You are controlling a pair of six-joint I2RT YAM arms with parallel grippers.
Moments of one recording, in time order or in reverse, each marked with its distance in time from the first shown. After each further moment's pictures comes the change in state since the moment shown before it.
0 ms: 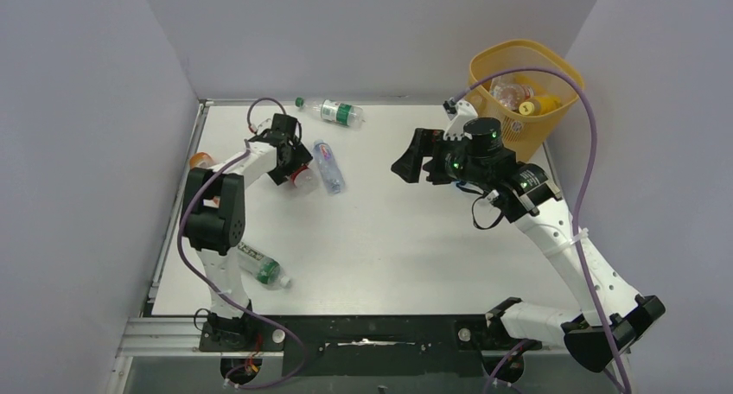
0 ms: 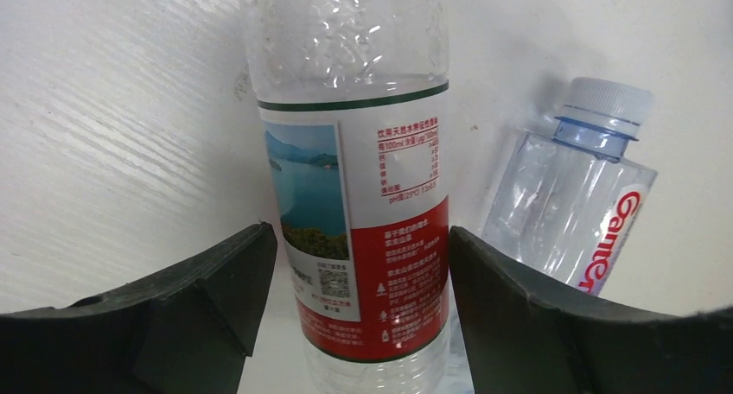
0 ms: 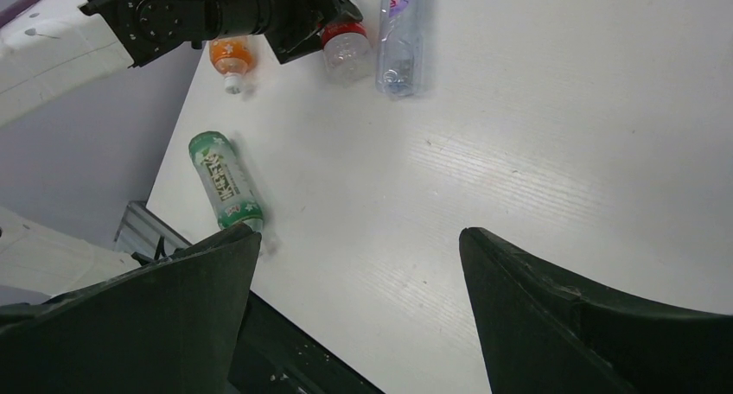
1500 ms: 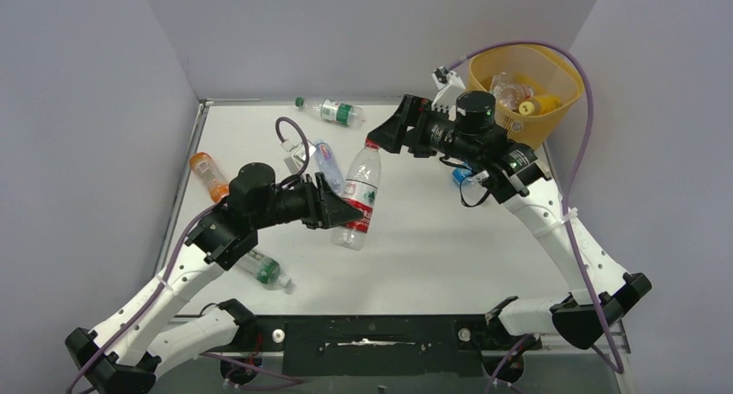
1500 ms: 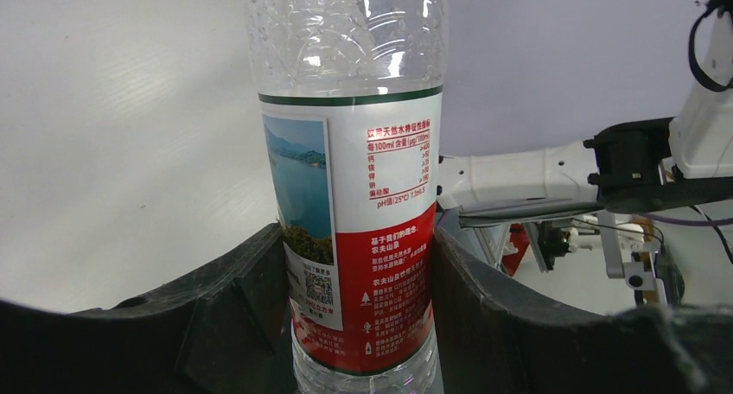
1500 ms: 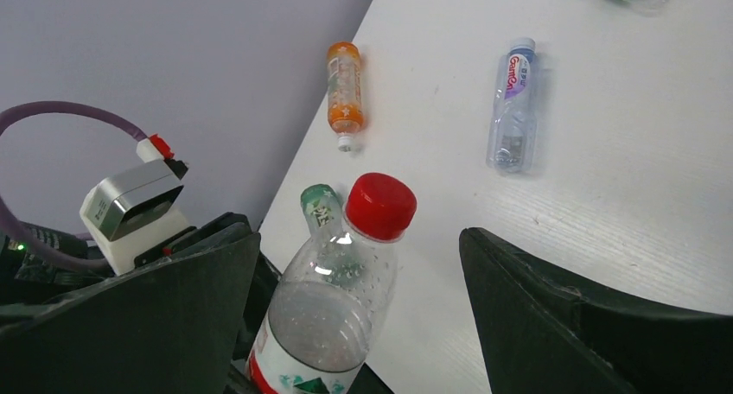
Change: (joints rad) left arm -0.432 -1.054 -0.442 0.124 0.692 0.053; right arm 0.041 0.123 0.187 0.140 -0.082 0.143
